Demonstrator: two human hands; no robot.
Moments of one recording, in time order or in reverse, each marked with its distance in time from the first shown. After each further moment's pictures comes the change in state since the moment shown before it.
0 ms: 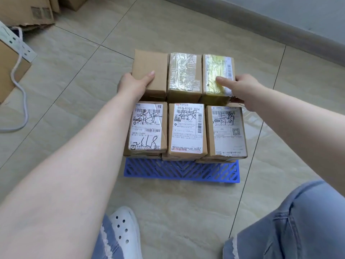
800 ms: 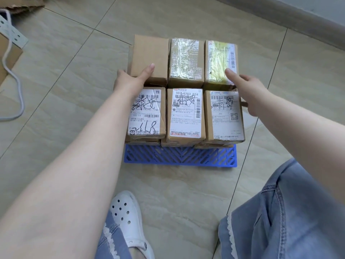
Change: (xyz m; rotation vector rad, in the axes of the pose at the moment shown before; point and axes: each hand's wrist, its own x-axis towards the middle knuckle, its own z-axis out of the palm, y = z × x) left_hand -0.031 -0.012 -0.001 0.065 0.000 -0.071; right_hand -0.034 0.034 0.005 0.191 0.052 0.109
